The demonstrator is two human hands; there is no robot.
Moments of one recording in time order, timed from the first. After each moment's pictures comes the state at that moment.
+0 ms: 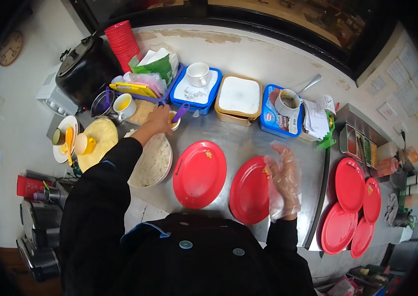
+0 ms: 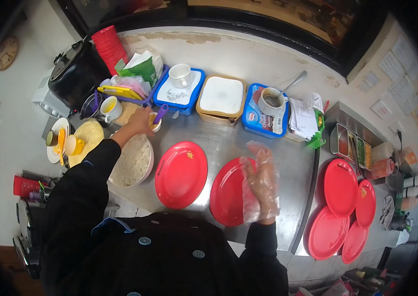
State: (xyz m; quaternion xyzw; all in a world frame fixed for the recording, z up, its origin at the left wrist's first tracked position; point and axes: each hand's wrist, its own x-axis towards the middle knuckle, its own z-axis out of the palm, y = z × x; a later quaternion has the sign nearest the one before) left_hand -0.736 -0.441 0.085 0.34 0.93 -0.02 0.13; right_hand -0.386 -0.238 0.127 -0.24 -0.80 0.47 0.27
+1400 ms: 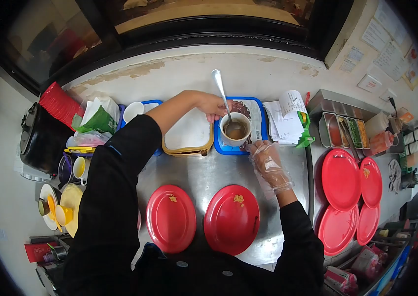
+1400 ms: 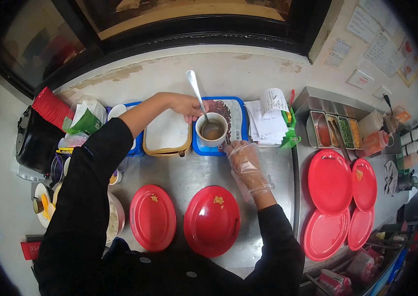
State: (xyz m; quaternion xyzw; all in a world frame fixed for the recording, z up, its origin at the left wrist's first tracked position) left_hand -0.707 -0.077 0.105 0.62 0.59 0.02 0.52; right_hand -0.424 -0.070 0.033 -0.16 -0.98 0.02 0.14
